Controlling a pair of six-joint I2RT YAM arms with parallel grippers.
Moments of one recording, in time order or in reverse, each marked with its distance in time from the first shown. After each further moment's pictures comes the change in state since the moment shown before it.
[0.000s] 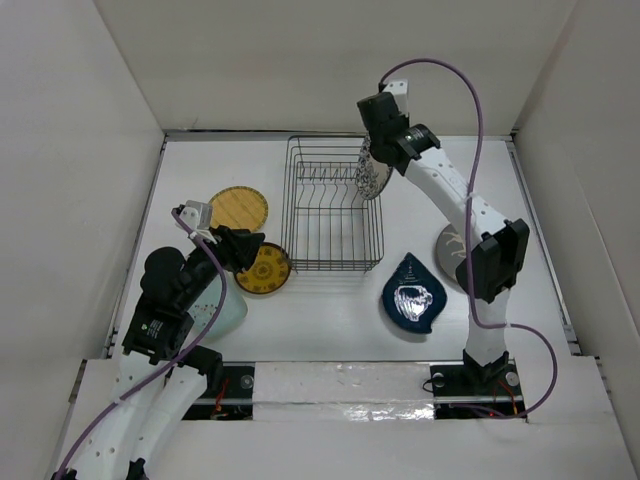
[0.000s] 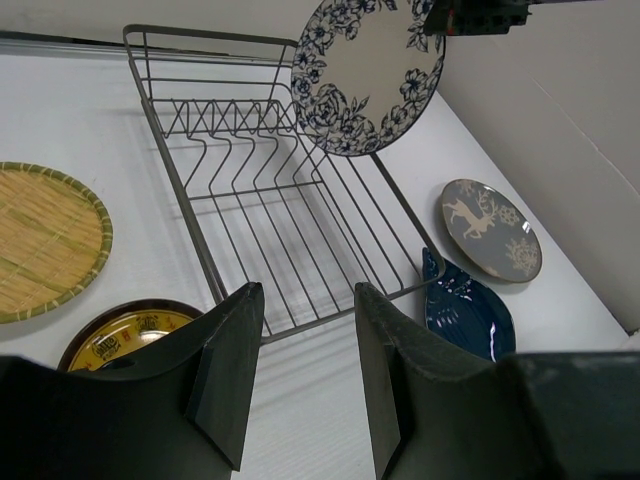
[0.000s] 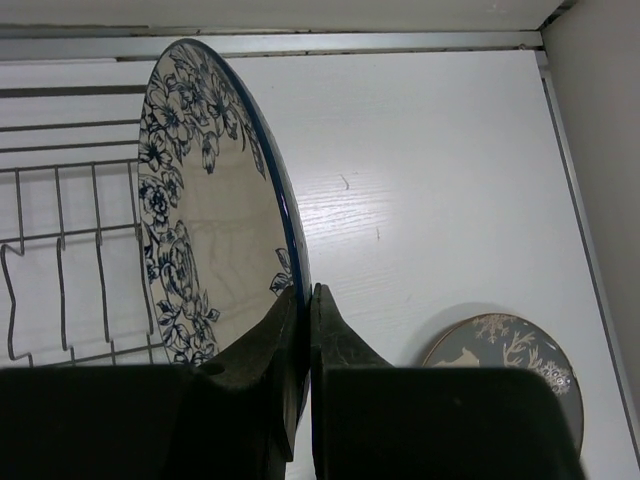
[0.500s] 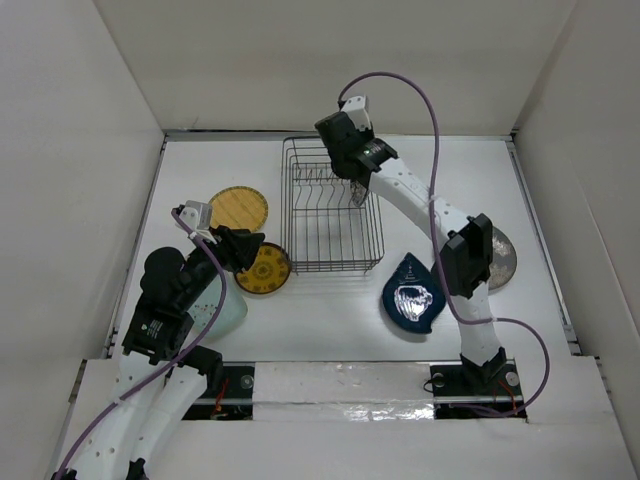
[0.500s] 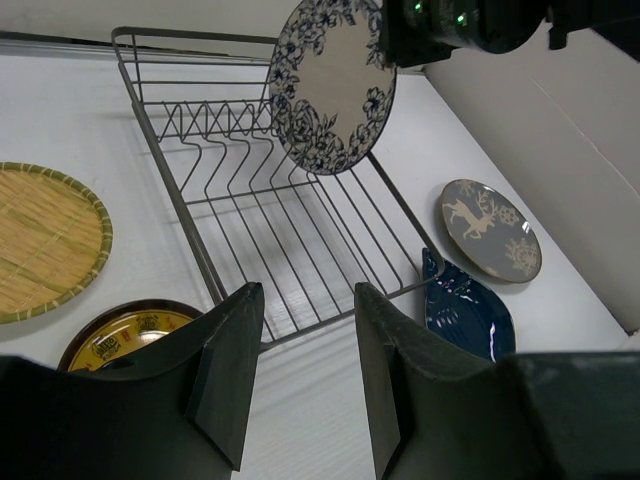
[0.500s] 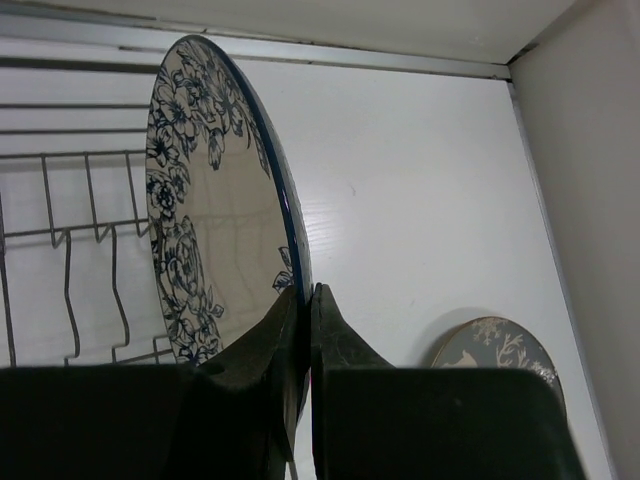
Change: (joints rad) left arm 0.000 -0.002 0.000 0.000 0.000 0.000; right arm 0.144 0.148 0.079 0.026 0.203 -0.042
